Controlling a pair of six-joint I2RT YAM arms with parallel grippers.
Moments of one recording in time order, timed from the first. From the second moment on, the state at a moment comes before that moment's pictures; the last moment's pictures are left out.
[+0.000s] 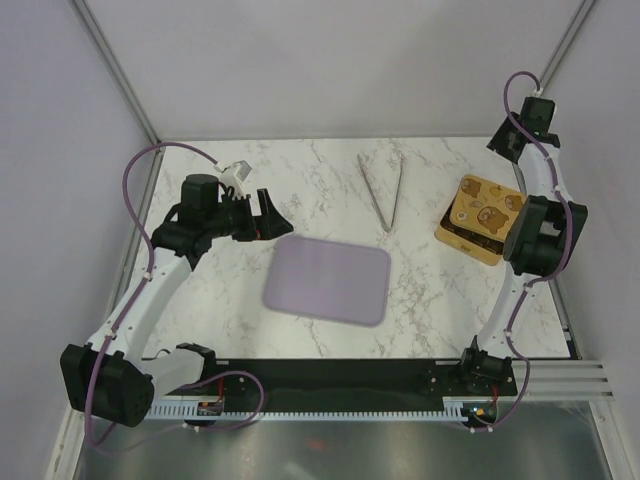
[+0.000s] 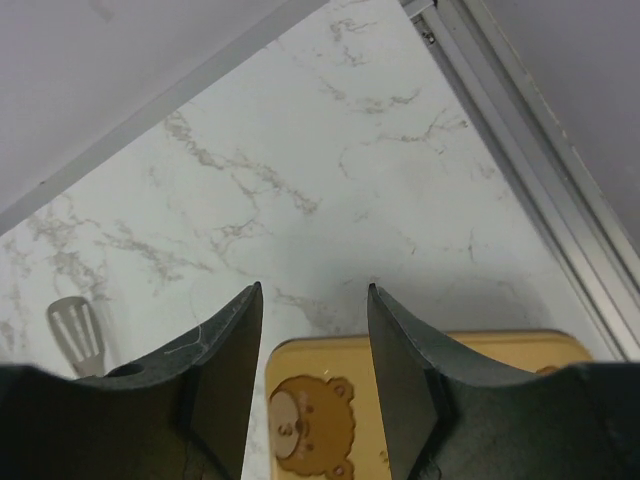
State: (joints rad) left arm -0.25 1.14 1.01 -0.48 0.50 -0.37; right arm -0.26 2.11 1.90 -0.44 0.04 0.35
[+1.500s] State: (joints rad) left arm -0.24 1.14 1.01 -0.48 0.53 -0.37; right arm -0.34 2.29 1.98 -0.65 0.28 0.31
